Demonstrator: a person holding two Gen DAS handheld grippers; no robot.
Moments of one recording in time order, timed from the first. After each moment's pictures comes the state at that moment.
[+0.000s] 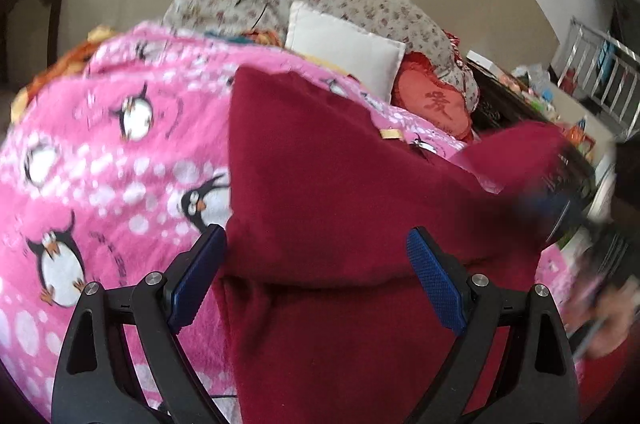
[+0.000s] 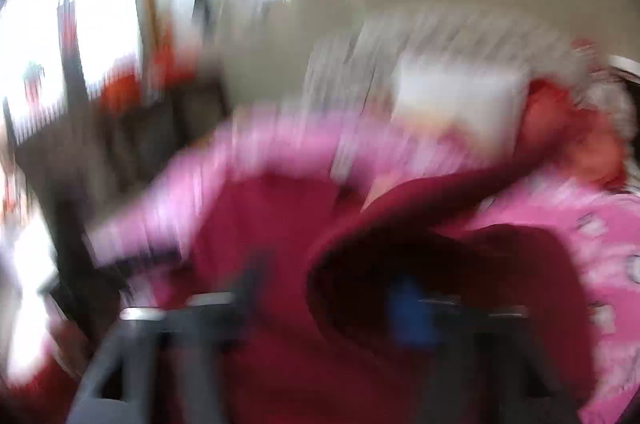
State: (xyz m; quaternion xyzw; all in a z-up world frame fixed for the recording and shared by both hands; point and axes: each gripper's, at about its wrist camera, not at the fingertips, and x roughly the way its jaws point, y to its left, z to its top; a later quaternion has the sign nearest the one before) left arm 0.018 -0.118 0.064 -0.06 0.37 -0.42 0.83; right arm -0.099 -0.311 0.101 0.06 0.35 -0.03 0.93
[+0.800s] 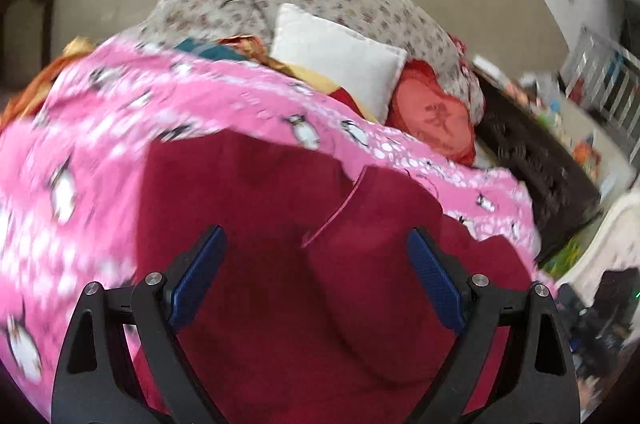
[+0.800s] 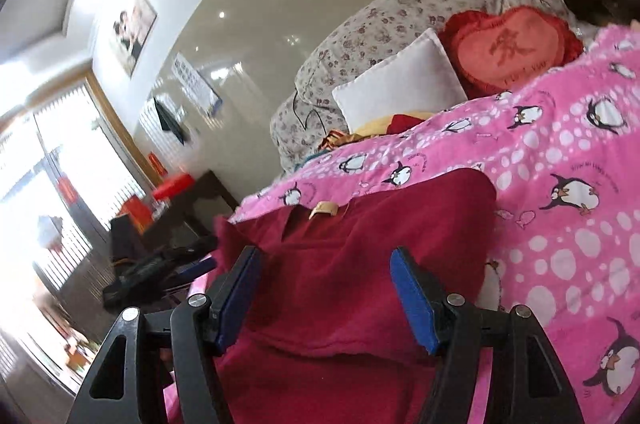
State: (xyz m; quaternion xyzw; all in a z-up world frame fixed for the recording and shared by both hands) left arm 0.038 -0.214 0.105 -0.03 0.37 -0.42 0.83; right arm -0.223 -0.426 0.103 0.33 0.15 -0.06 0.93
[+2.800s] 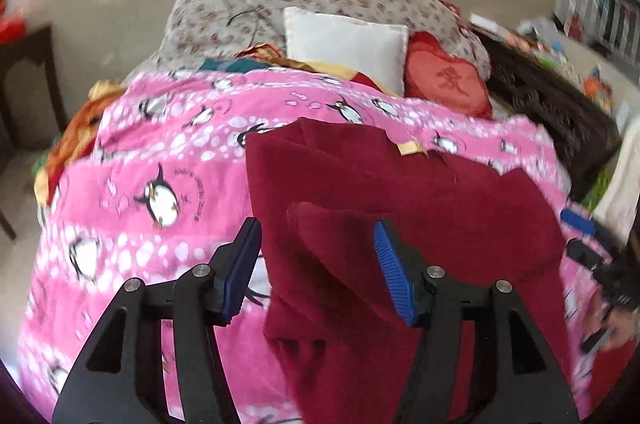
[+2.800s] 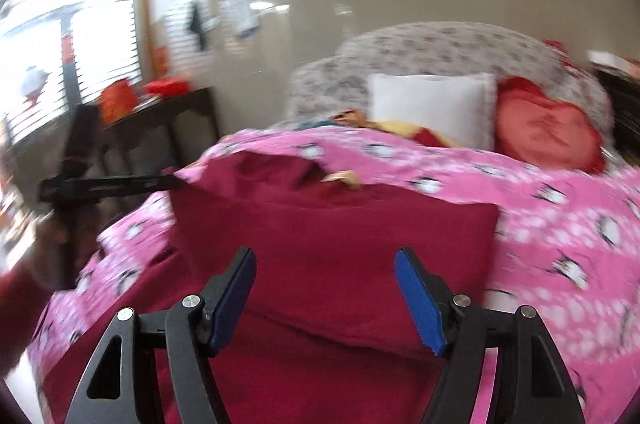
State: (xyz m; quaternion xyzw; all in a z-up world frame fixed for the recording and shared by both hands) left arm 0.025 -0.140 0.109 0.08 0.33 -0.41 0.85; right arm -0.193 -0.333 0.116 0.08 0.24 -0.04 0.97
